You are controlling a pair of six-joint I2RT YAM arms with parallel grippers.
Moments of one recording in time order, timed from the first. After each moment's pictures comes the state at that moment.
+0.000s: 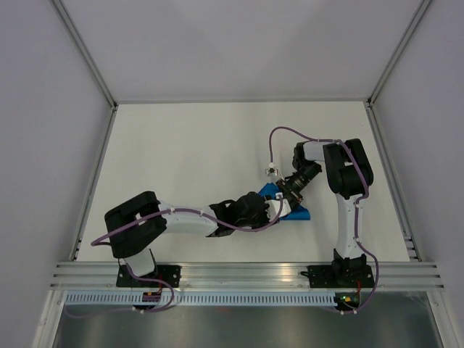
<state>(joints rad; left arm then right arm) -1.14 1.68 0.82 0.27 -0.05 0.24 0.22 2.24 1.36 -1.37 -0.92 -1.26</state>
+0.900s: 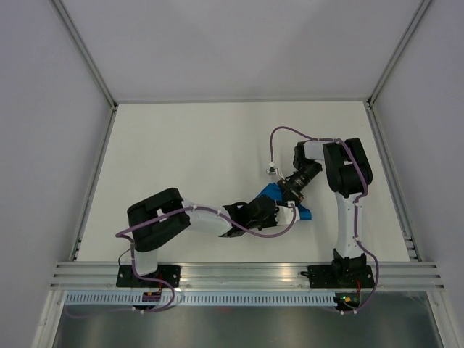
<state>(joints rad) -1.18 1.86 0.91 0.33 -0.12 0.40 0.21 2.27 1.38 -1.39 -0.92 -1.22</state>
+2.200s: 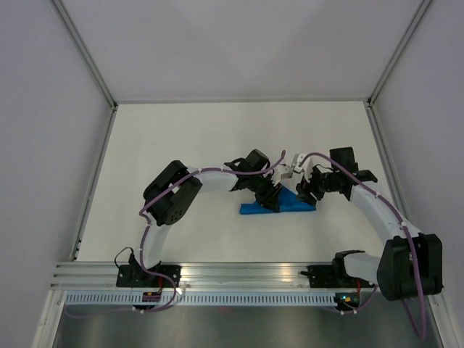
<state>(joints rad) -0.85 2.10 1.32 -0.09 0.69 0.14 0.08 1.28 0.85 -0.63 -0.71 -0.86</state>
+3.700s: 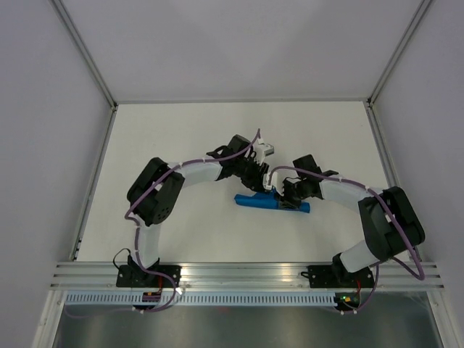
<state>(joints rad) -0.71 2.03 1.32 -0.14 0.65 -0.10 0.39 1.51 0.71 -0.34 -0.55 -0.92</state>
